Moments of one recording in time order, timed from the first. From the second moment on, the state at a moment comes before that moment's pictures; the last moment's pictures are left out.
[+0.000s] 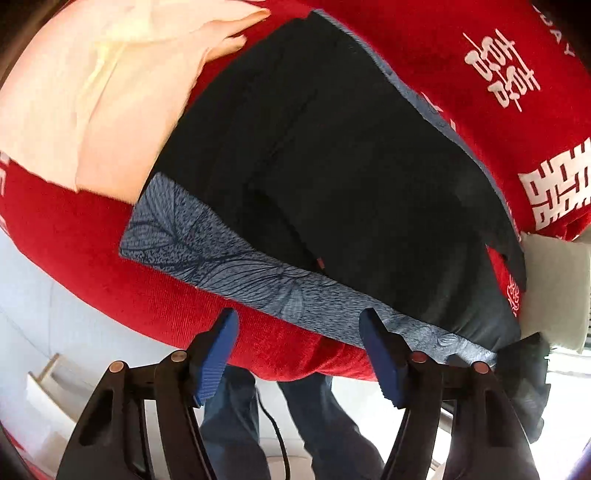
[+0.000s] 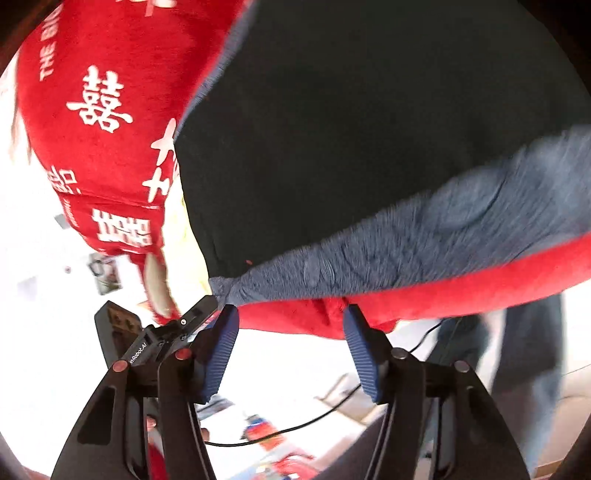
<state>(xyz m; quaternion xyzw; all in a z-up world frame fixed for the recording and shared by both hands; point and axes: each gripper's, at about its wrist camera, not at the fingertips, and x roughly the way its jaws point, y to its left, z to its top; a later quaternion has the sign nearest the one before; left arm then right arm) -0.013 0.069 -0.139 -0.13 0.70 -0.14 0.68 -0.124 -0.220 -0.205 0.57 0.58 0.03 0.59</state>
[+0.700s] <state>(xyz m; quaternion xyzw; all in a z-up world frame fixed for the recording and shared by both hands) 0.001 0.092 -0.175 -0.23 0.70 -0.16 0.66 -0.126 -0.212 -0.258 0.68 0.45 0.05 0.58</state>
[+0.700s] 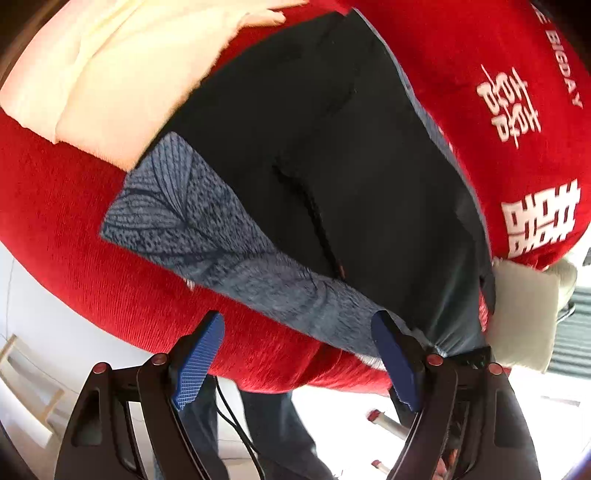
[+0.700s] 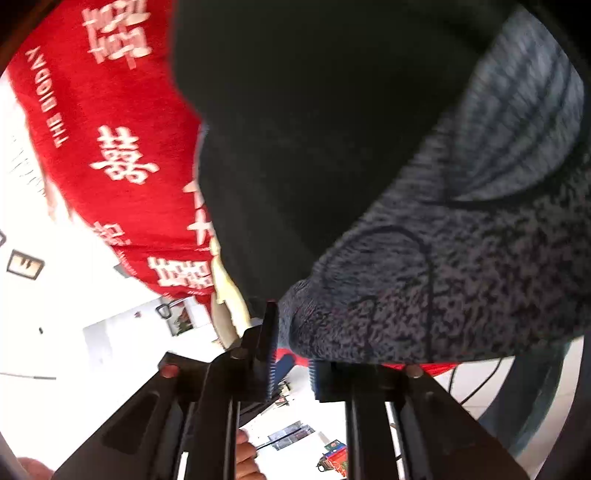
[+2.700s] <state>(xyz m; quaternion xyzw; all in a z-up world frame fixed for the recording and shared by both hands) 0.143 0.013 -0.081 -0.17 0.61 -0.22 0.74 -0.011 -0.362 -0.130 0.56 0.46 0.05 0.69</state>
